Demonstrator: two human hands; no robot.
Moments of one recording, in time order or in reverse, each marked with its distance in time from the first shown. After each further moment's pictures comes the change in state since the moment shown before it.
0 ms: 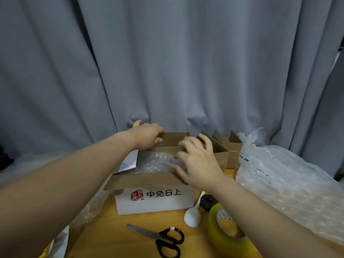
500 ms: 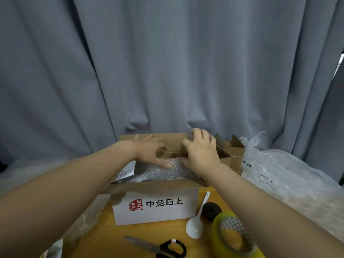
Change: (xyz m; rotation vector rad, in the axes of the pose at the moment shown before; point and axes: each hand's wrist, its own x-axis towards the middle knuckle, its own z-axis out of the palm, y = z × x) left_hand -0.002 0.003 0.008 -0.022 -0.275 0.010; right_hand 0.047 0.016 0.002 -0.025 -0.255 0.284
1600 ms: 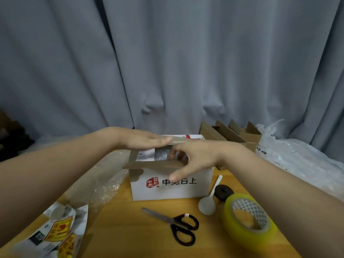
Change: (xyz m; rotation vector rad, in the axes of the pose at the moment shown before) left_hand -0.078 -0.021 0.008 -0.505 -0.191 0.086; right_hand -0.019 -0.035 -0.027 0.390 -0.661 -0.367
